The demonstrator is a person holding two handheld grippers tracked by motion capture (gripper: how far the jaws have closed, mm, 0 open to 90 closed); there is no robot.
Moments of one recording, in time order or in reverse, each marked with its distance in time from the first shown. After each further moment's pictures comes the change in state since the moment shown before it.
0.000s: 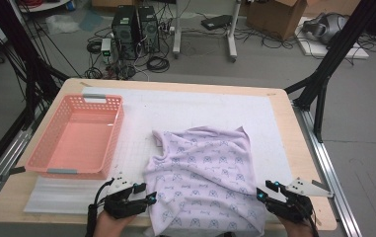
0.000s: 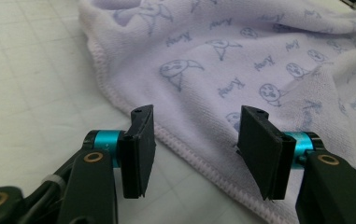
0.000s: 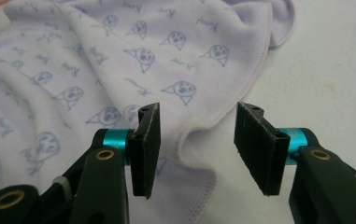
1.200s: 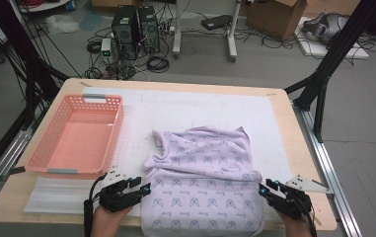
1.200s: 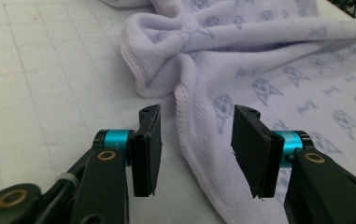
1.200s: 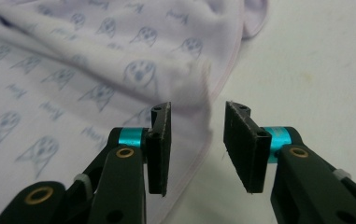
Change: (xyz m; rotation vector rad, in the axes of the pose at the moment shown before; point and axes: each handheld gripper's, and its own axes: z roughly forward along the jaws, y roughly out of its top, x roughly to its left) left arm 0.015 0.004 -0.009 -0.036 0.042 -0.072; right arm -0.010 -0.006 0.010 0.025 -0.054 0.053
